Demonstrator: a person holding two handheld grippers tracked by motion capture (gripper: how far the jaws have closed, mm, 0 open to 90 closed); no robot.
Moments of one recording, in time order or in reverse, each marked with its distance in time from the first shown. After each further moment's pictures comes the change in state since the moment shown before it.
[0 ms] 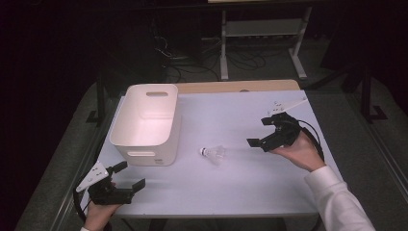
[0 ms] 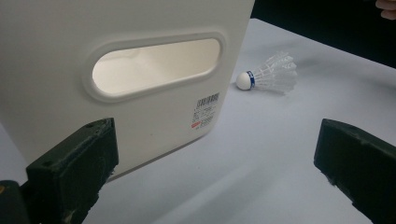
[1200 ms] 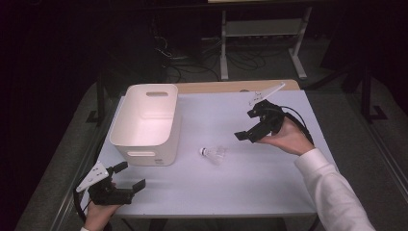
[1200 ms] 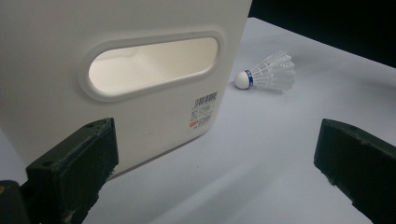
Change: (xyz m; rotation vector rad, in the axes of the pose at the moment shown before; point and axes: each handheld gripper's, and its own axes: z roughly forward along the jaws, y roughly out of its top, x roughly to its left) left arm -0.001 0.000 0.000 0.005 -0.006 0.002; right arm 0.008 0.048 0.021 0.113 0.061 -0.057
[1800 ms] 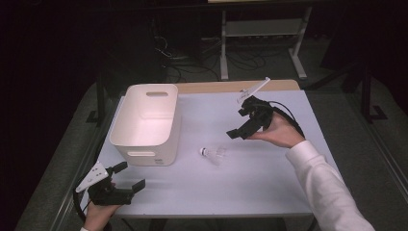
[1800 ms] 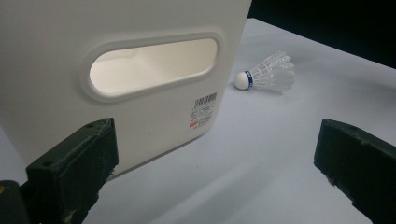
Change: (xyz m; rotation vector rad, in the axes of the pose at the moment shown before) left arm 0.000 0.000 -0.001 -0.001 0.001 0.004; right arm -0.002 0.022 0.021 0.072 0.028 -0.058
